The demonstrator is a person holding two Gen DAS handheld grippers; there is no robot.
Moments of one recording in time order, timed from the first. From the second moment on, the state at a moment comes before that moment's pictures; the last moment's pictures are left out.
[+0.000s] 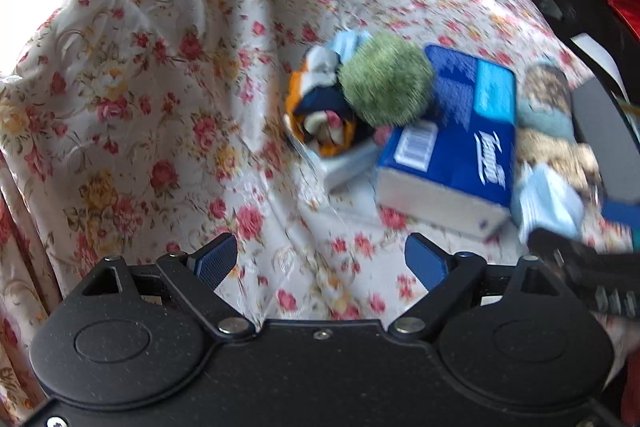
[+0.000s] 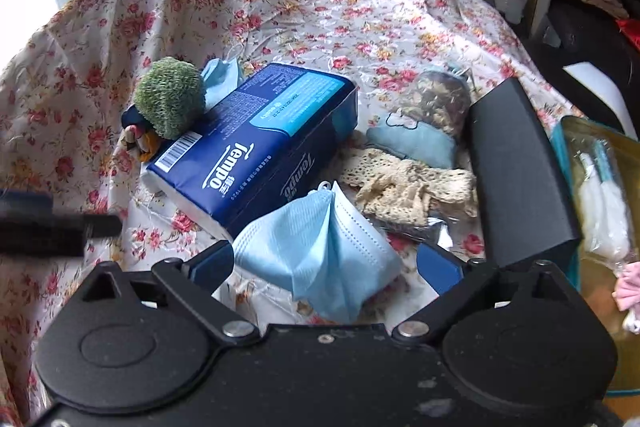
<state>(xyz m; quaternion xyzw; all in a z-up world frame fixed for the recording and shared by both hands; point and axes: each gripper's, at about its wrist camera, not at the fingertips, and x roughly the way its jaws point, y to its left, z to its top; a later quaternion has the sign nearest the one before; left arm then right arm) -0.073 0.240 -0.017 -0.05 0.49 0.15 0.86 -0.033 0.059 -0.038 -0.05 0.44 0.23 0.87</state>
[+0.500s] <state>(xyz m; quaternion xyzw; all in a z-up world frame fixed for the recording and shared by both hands) -0.095 0.187 -0.030 -0.01 0.51 0.00 0.86 -0.032 0.043 -0.035 -0.02 0.44 0.22 0.87</state>
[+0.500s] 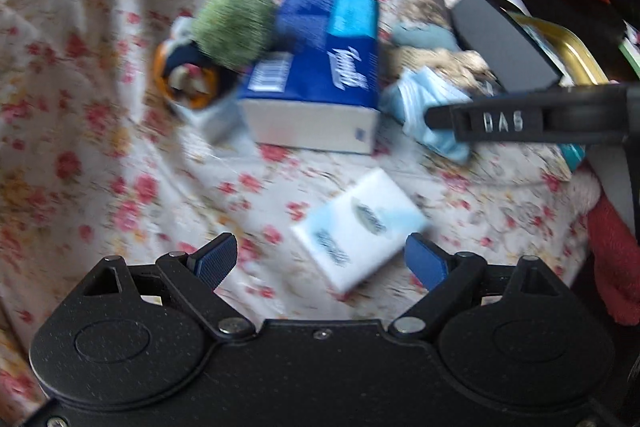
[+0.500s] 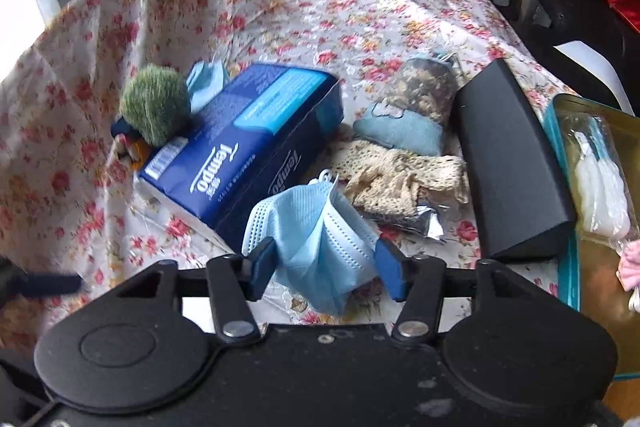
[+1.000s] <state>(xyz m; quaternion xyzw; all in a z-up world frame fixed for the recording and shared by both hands) -0.072 0.164 -0.049 -0.02 0.52 0.01 0.85 -0.044 0.028 -0.027 -0.03 0.42 0.21 0.88</state>
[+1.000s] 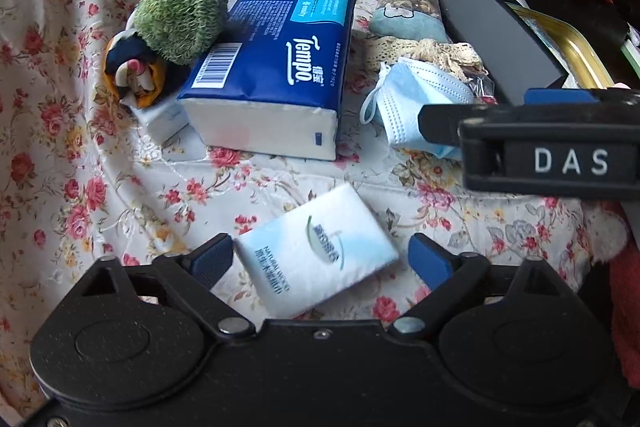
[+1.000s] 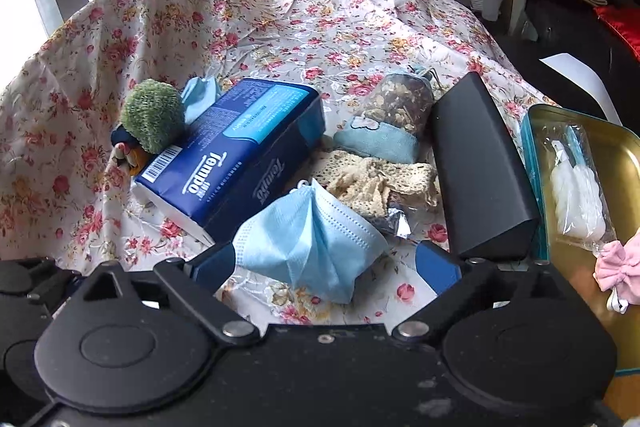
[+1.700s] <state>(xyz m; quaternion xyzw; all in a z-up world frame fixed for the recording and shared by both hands) -0.081 0.193 -0.048 -0.03 0.53 0.03 0.84 -0.027 0.054 -0.051 -0.06 0.45 0.21 0.87</state>
